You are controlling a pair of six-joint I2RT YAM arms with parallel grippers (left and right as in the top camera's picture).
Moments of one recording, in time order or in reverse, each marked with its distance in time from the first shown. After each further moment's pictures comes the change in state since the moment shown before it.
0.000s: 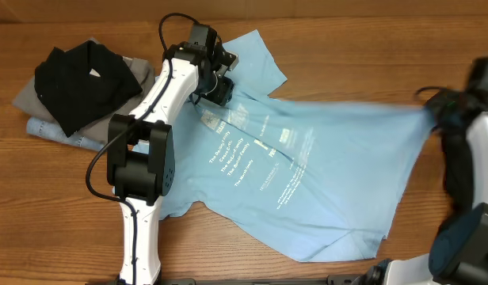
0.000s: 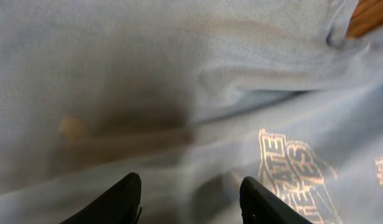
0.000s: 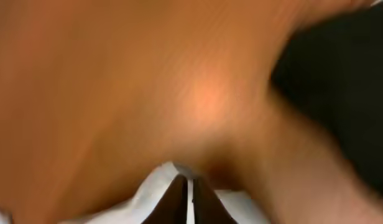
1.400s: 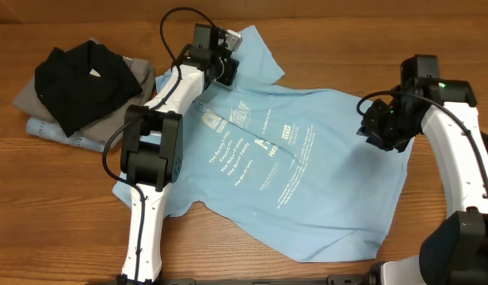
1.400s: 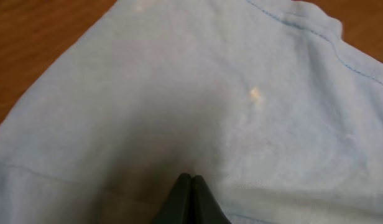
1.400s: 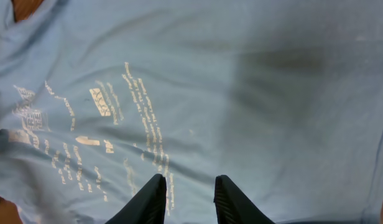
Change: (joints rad) left arm 0.017 0.193 0.060 0.513 -0.018 -0.077; right arm 0.349 -0.005 0.005 -0.427 -0.258 -0.026
